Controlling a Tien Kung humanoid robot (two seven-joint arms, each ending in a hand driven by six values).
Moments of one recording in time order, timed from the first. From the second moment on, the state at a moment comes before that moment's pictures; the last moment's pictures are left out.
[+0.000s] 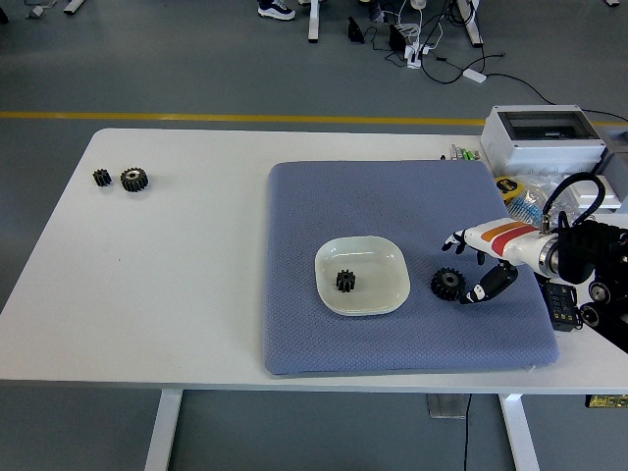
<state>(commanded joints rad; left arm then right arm) -0.04 0.05 -1.84 -0.18 1.46 0.12 0.05 0.85 -0.52 0.42 1.07 -1.83 0.13 0.00</state>
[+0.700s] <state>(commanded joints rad) -0.05 0.05 -1.84 -0.18 1.47 0.12 0.05 0.86 -0.47 0.37 1.00 -1.80 0.09 0.01</state>
